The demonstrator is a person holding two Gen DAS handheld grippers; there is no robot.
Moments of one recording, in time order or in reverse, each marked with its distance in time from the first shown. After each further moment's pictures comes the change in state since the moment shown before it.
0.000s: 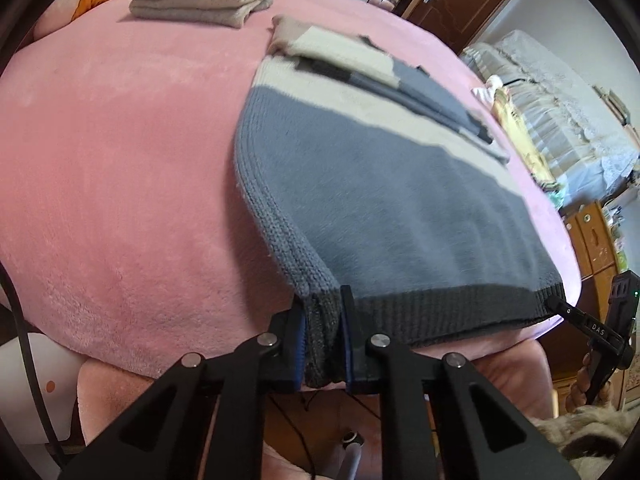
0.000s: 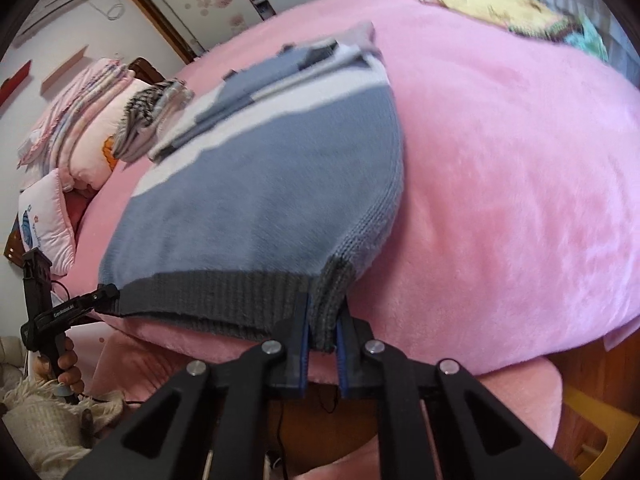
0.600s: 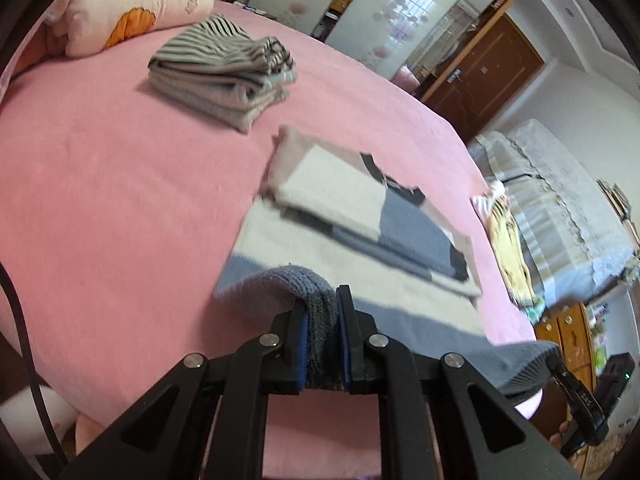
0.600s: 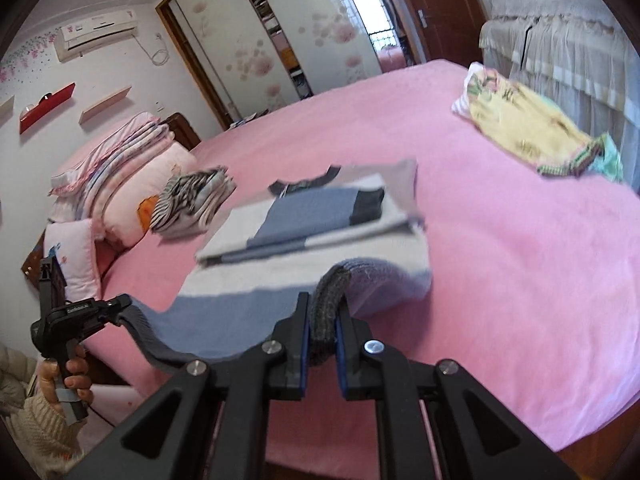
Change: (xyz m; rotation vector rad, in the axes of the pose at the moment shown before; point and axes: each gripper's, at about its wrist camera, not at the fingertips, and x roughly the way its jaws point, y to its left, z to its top) left arm -0.049 -0.021 0.117 -0.188 -0.227 -0.001; right arm -0.057 0.037 0.108 -0.074 -0.270 0.040
